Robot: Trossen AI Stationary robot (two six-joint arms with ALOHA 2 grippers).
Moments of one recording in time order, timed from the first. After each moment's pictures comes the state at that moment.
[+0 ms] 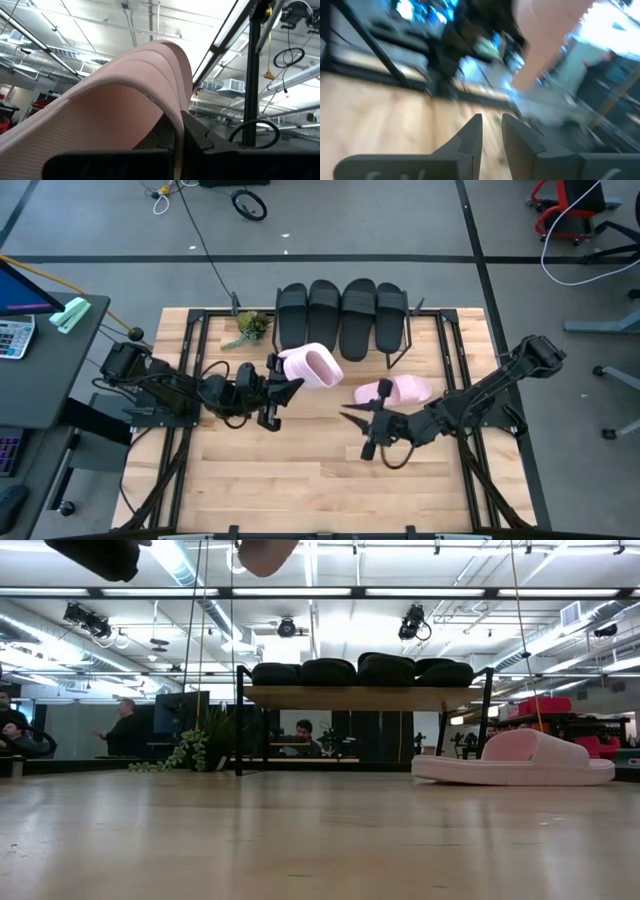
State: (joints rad) left arm -0.25 1.52 0.70 1.57 -0.34 -0.06; right arm 0.50 1.38 0.88 0.39 0.80 -0.28
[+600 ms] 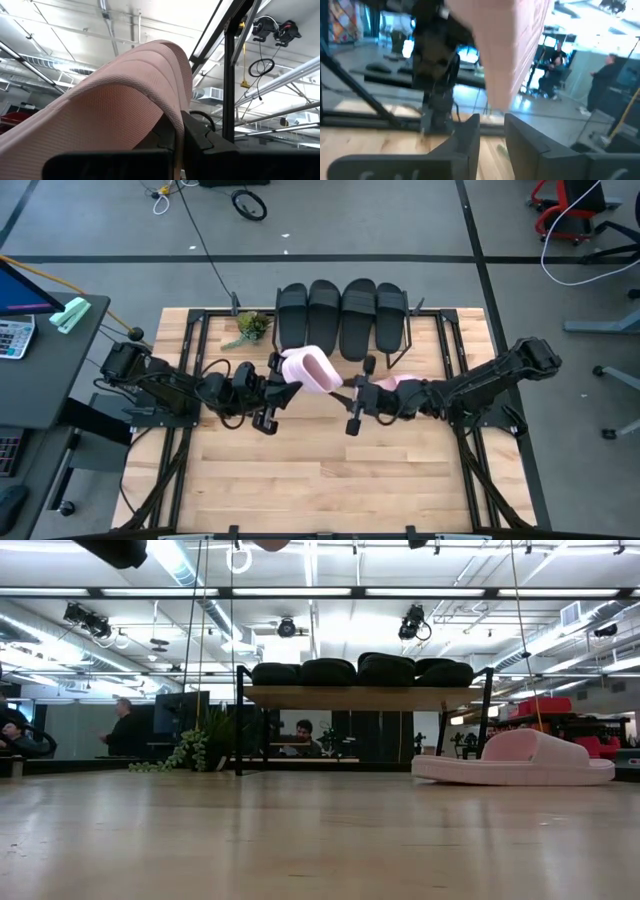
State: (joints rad) left arm -0.25 1.52 0.76 1.57 -0.24 -0.07; right arm 0.27 1.43 0.88 0.63 0.53 -0.25
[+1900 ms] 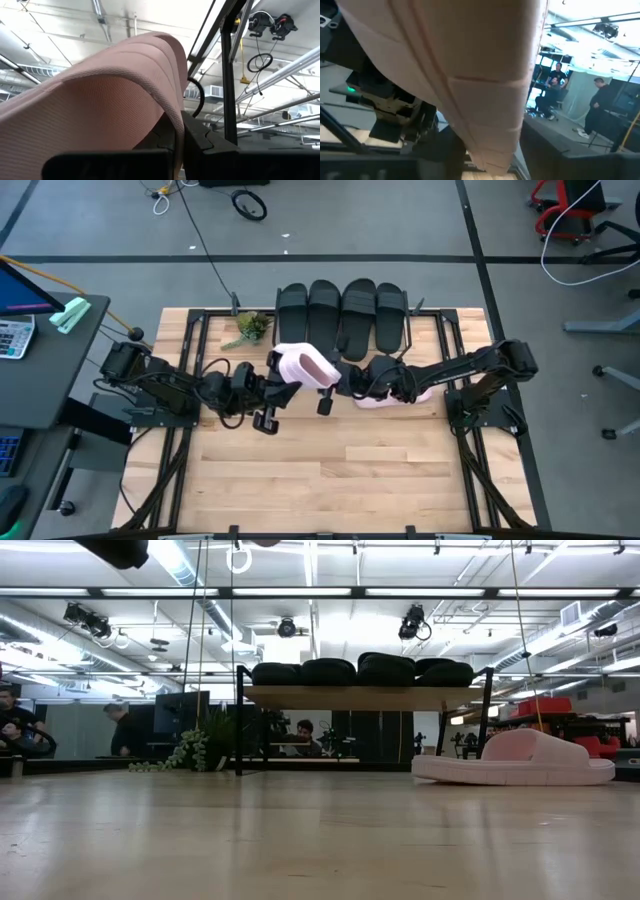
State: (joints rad) left arm -0.24 1.52 0.76 1.57 -0.21 -0.02; right arm 0.12 1.62 1.14 0.64 0.35 -0.32
